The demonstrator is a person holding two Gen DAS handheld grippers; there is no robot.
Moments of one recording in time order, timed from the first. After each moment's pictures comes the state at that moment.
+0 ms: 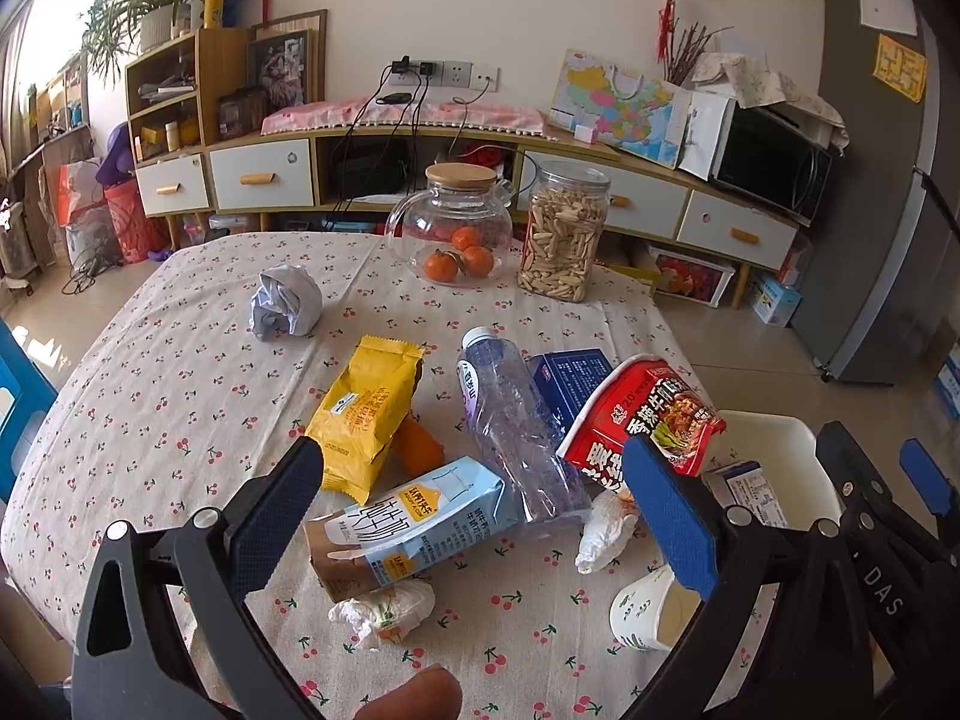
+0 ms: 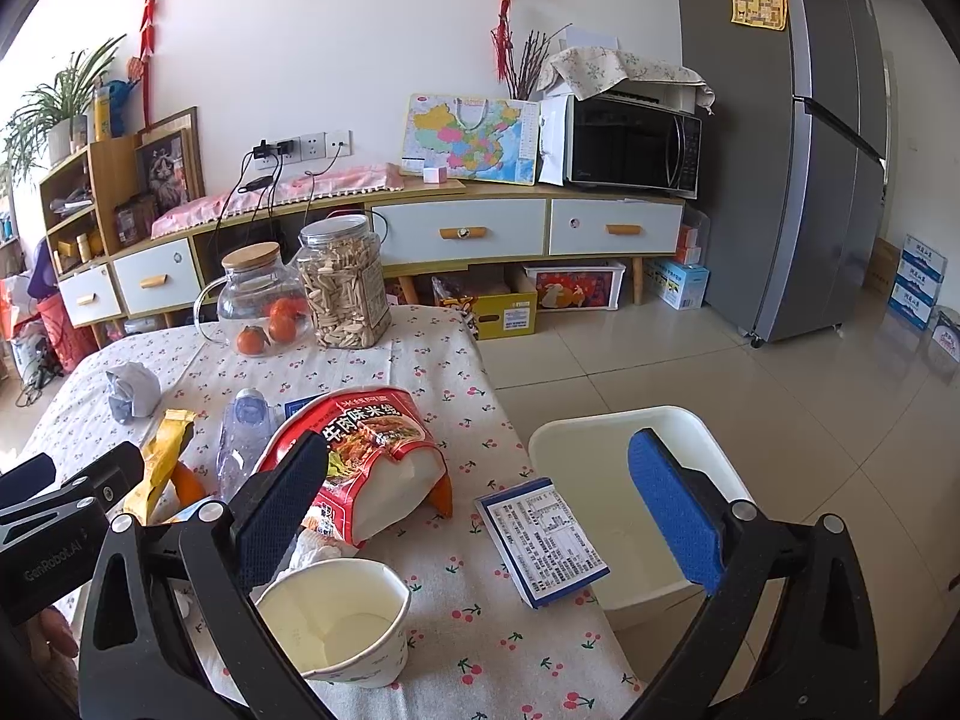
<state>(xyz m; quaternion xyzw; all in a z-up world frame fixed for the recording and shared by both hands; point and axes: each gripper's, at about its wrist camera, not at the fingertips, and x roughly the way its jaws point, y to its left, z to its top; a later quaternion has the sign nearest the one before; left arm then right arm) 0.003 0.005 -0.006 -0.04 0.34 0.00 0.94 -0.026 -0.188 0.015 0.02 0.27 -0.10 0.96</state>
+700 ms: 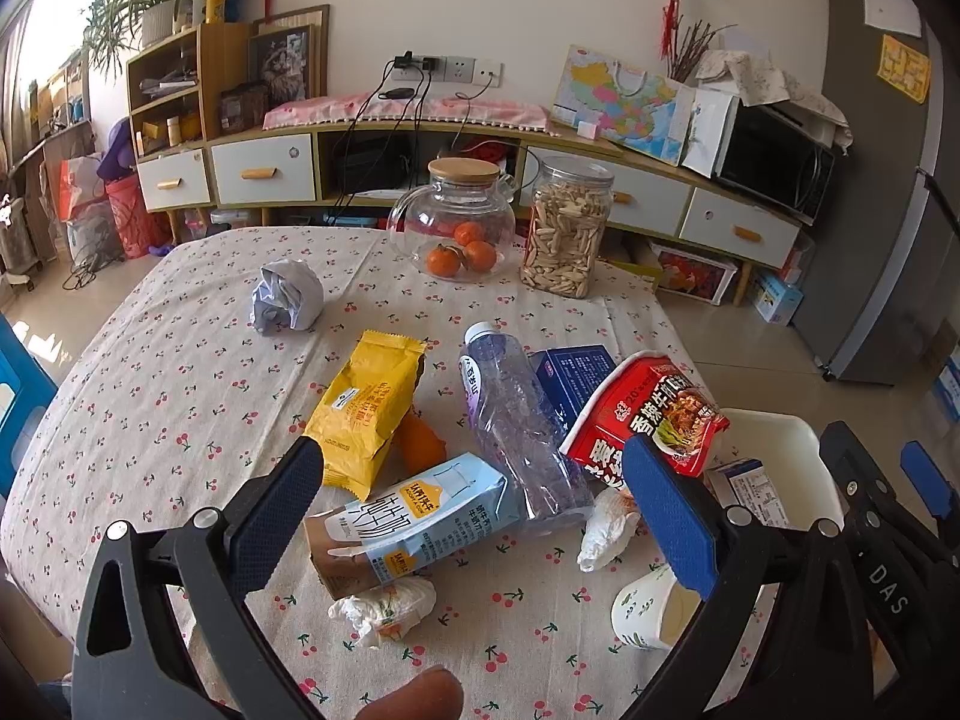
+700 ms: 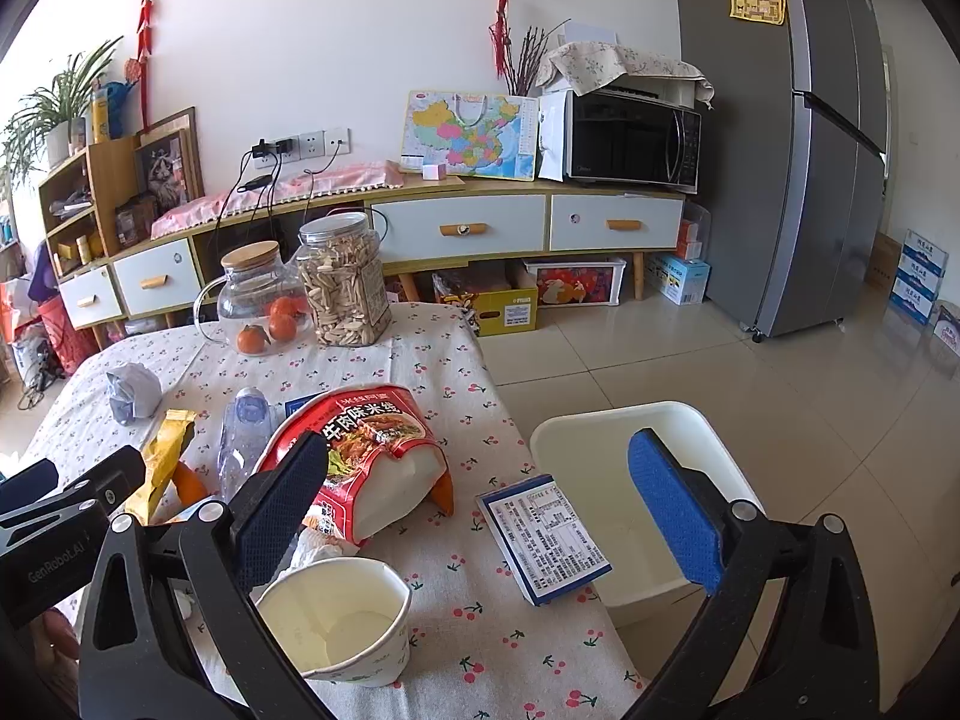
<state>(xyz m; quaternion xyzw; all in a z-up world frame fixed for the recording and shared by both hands) 0.003 0.006 -0.011 -0.05 0.34 0.00 0.94 -0.025 -0.187 0.014 0.03 0.27 -0.10 0.96</state>
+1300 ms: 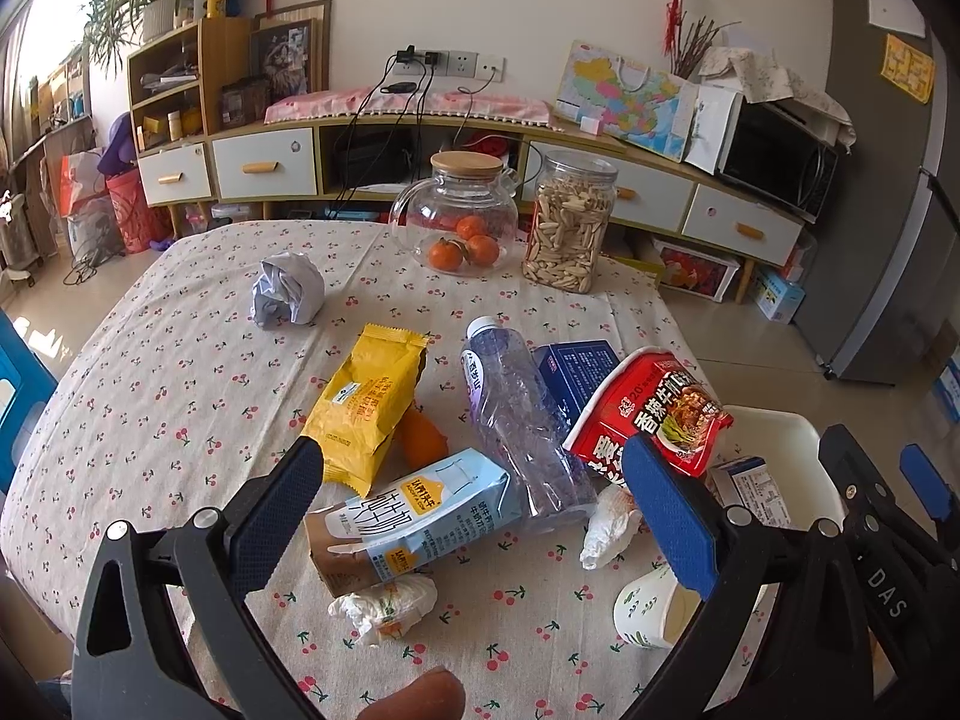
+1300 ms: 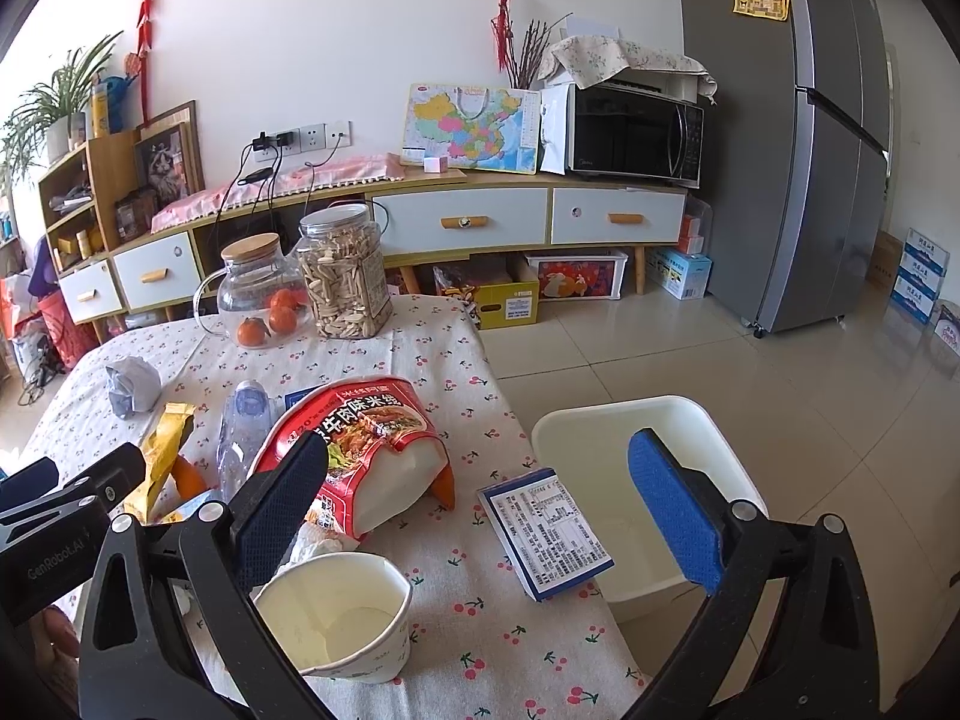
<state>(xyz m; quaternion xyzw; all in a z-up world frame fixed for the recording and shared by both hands) 0.005 0.008 -0.015 -0.05 0.35 0.01 0.94 -0.023 -0.188 0.008 0.03 0.28 -0.10 0.96</state>
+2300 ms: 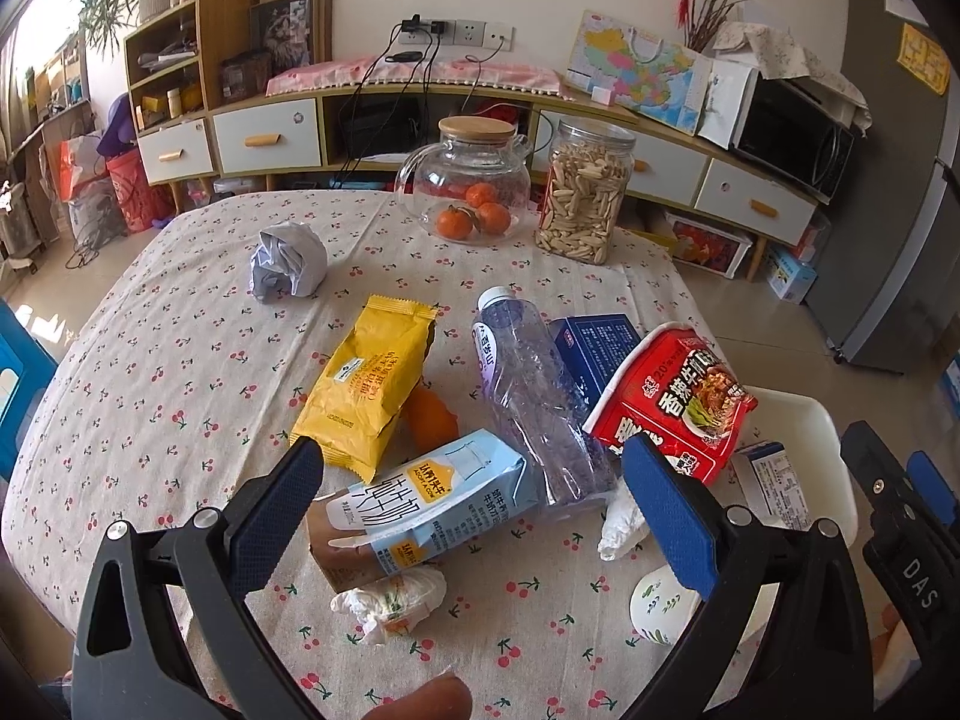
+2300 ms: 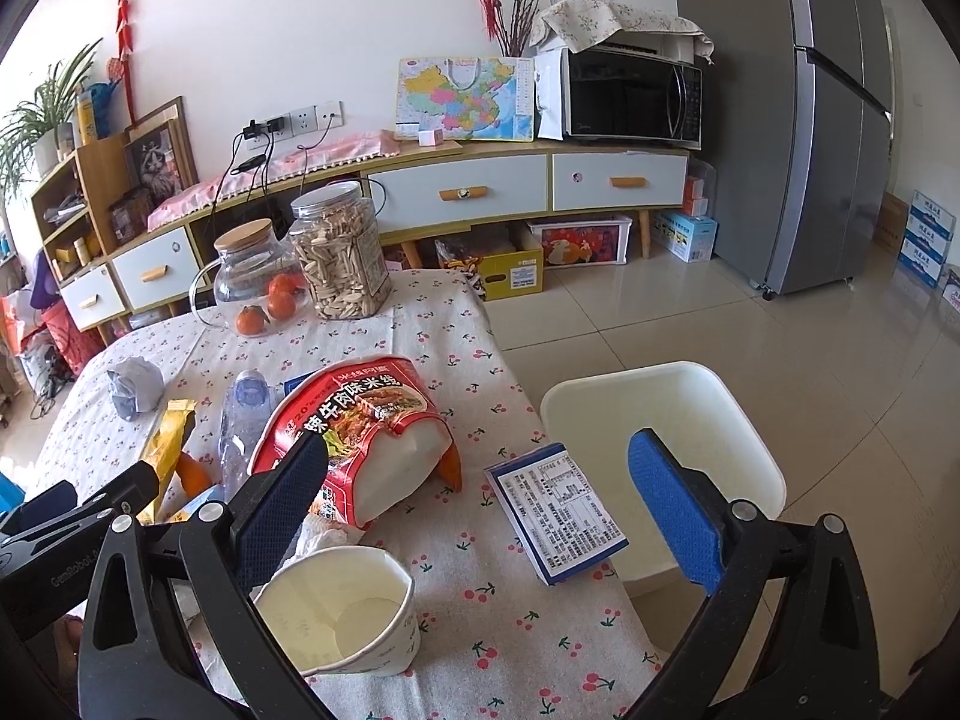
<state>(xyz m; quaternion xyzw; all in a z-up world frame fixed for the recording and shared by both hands) 0.020 0.010 -0.024 -0.05 0.39 0.01 0.92 -0.018 -0.194 -0.004 0.07 0.31 -0.09 0.94</state>
